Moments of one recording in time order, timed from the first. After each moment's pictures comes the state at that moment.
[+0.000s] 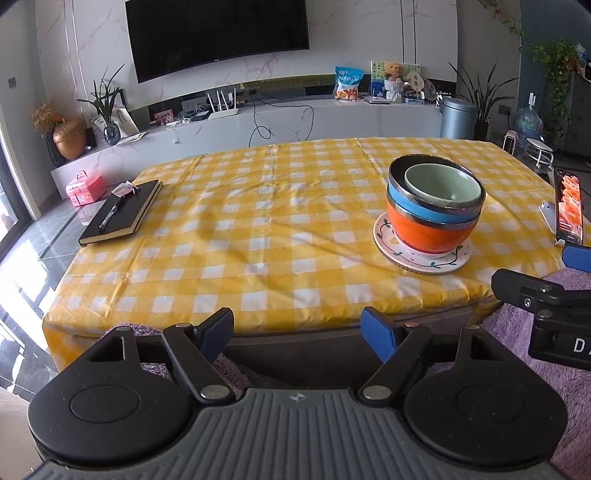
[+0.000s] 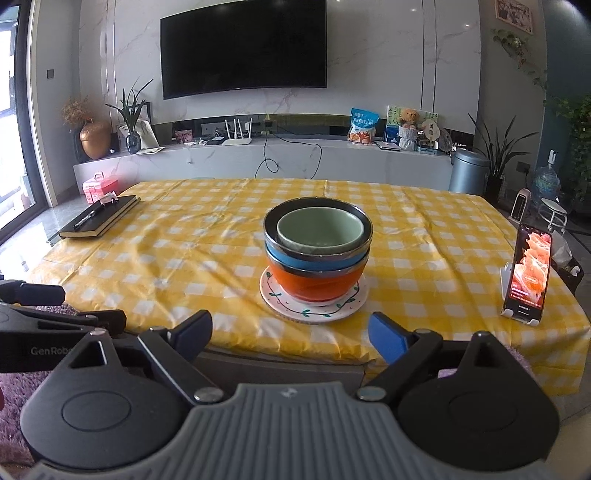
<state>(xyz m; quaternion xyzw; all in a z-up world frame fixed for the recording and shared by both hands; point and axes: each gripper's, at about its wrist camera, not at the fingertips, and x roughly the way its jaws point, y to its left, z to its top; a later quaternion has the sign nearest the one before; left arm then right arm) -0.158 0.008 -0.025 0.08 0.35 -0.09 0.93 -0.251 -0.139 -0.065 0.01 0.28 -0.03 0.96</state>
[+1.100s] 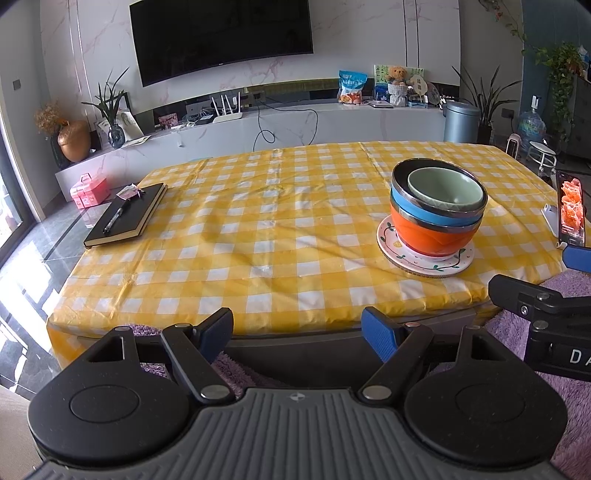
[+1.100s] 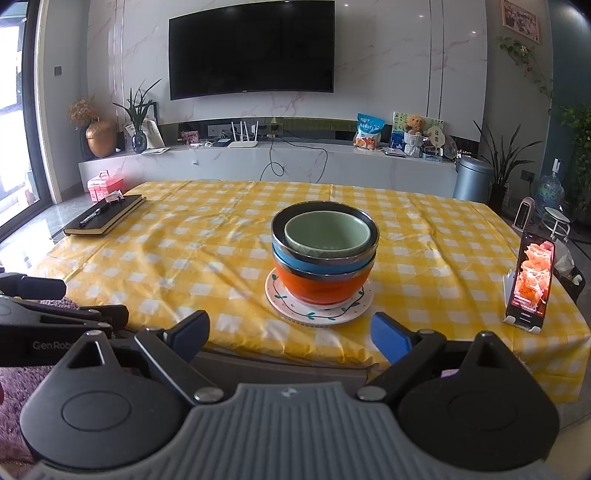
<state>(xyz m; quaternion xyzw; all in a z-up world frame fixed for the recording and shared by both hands) -0.158 0.009 -0.024 0.08 0.34 -0.08 0.93 -0.252 -0.135 -0.066 0.00 0.28 -0.02 0.96</state>
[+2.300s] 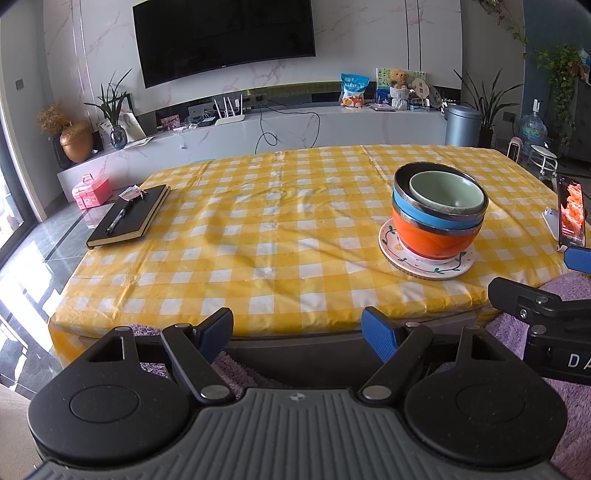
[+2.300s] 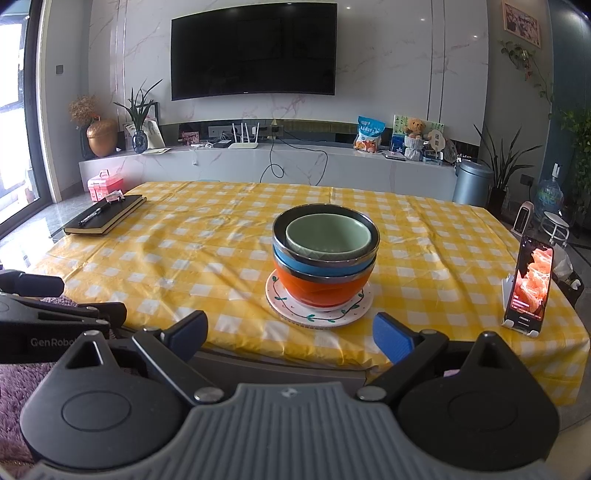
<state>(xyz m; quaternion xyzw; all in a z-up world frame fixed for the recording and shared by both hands) -0.156 0.011 -0.021 0.08 0.34 -0.08 0.93 -0.252 -0.134 -0.066 0.00 0.28 -0.02 0.96</state>
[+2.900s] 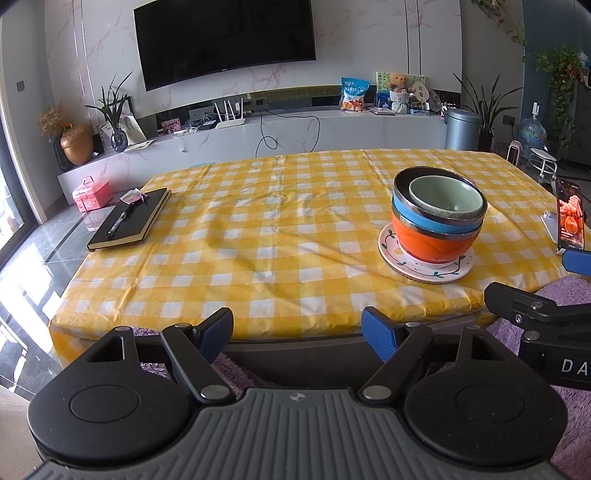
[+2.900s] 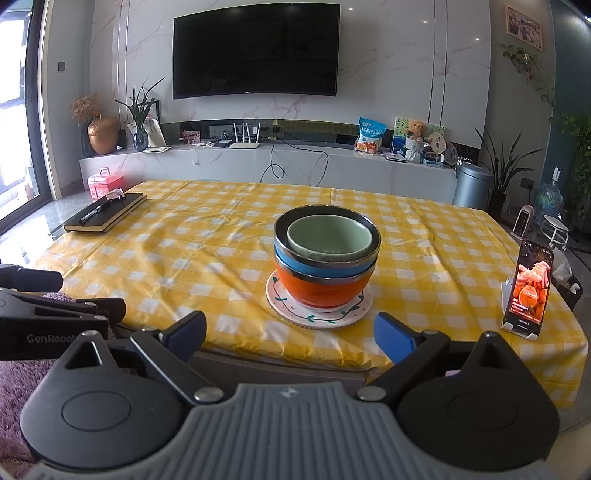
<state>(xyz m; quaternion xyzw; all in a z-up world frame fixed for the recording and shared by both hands) -0.156 0.010 -0.017 0.08 0.34 -0.08 0.93 -0.251 -0.135 -0.066 0.00 0.28 -0.02 0.96</state>
